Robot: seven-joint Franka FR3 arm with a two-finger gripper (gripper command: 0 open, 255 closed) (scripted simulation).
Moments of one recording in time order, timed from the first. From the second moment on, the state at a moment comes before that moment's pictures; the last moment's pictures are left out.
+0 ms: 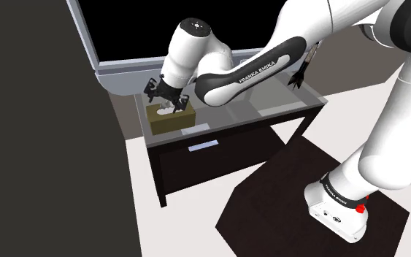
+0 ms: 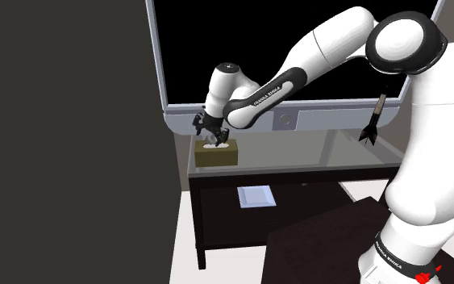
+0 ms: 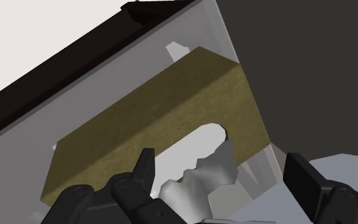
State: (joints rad) arm -0.01 0.35 0.58 -1.96 -0.54 2.60 1.77
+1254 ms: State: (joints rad) arm -0.03 0.32 0.57 -2.01 -0.56 2.66 1.76
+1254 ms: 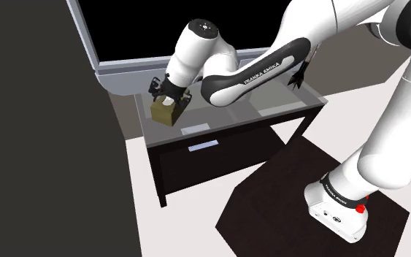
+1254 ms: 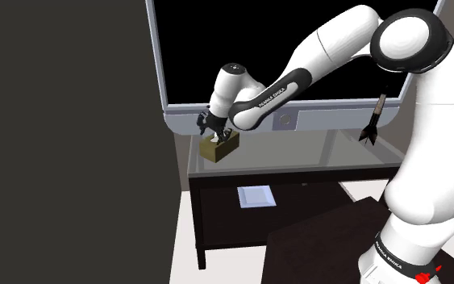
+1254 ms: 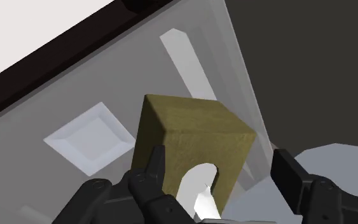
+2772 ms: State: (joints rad) arm -0.05 0.33 0.44 -2.07 -0.77 2.95 1.78
